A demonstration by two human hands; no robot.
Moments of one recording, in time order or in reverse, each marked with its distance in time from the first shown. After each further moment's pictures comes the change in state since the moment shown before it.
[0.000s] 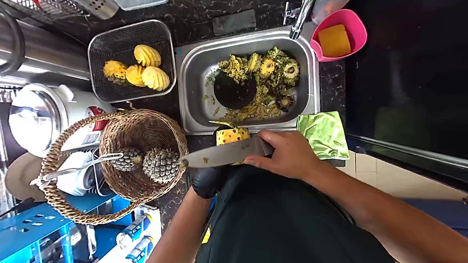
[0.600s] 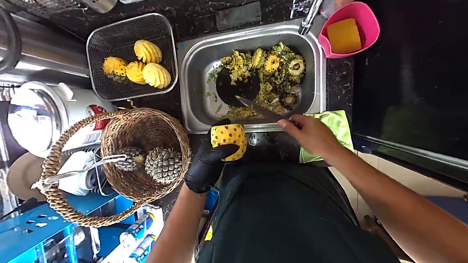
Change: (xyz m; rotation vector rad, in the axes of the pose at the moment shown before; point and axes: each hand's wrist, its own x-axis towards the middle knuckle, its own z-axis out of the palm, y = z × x) left_hand 0.031 0.017 -0.034 0.034 -0.176 -0.101; right_hand 0.011 0.065 -0.012 0.180 -0.191 0.531
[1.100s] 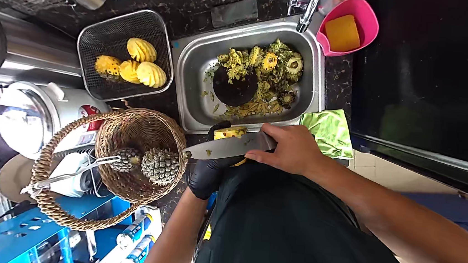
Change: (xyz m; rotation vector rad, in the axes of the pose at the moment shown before) left_hand -0.007 -0.008 0.017 0.135 0.088 0.115; right_hand -0.024 -0.057 0.023 -0.274 0.154 -0.436
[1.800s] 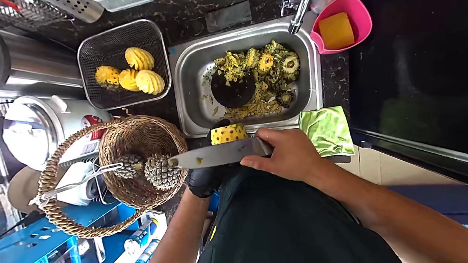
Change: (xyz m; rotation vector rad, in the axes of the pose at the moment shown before) left_hand -0.002 0.004 0.012 -0.201 0.202 -0.090; right_hand -0.004 -0.016 -0.011 0.158 -0.019 0.030
